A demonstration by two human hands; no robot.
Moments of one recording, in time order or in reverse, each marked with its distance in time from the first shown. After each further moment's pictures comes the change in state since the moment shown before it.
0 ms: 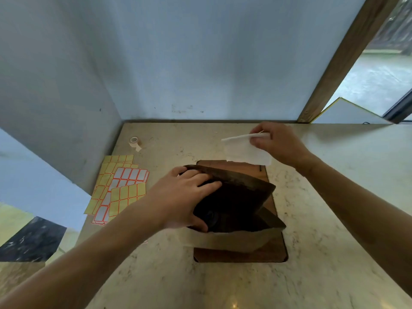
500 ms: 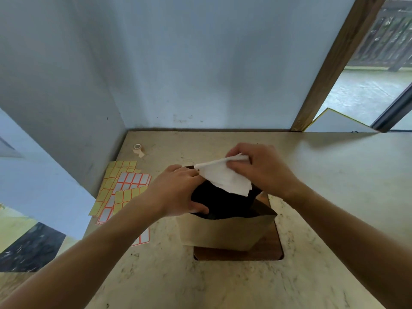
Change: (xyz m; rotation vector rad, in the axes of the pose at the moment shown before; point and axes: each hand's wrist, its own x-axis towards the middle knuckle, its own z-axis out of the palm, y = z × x) left_hand -0.010 0.005 -0.011 -0.122 0.058 -0.136; right_hand -0.080 -0.089 -0.003 0.076 -0.050 -0.100
